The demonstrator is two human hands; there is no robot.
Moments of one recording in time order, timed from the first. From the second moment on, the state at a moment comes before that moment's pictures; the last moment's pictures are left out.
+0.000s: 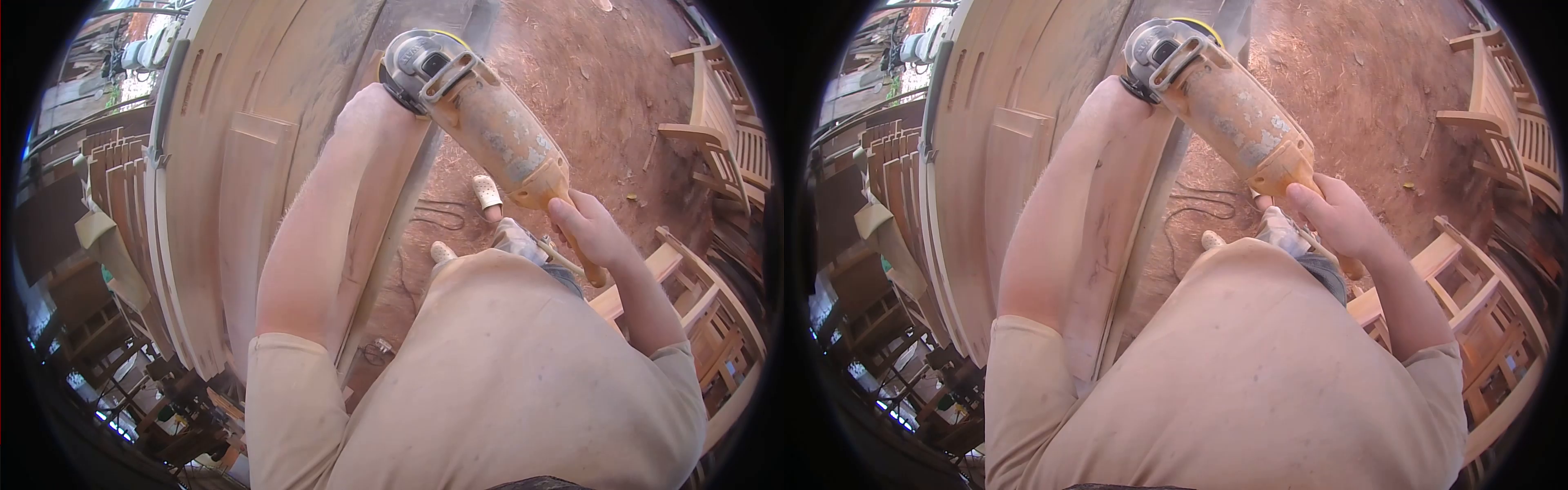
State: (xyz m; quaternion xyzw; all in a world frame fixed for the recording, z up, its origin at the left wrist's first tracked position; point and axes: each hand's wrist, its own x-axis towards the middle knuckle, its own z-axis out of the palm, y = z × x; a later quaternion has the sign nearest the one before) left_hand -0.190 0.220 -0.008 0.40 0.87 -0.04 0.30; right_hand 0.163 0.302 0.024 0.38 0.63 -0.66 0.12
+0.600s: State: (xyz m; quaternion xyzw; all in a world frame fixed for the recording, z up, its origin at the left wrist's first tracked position) left_hand -0.091 -0.020 0.004 0.15 0.93 0.05 0.33; right_hand 0.153 0.251 0.025 0.20 0.65 -0.62 0.38
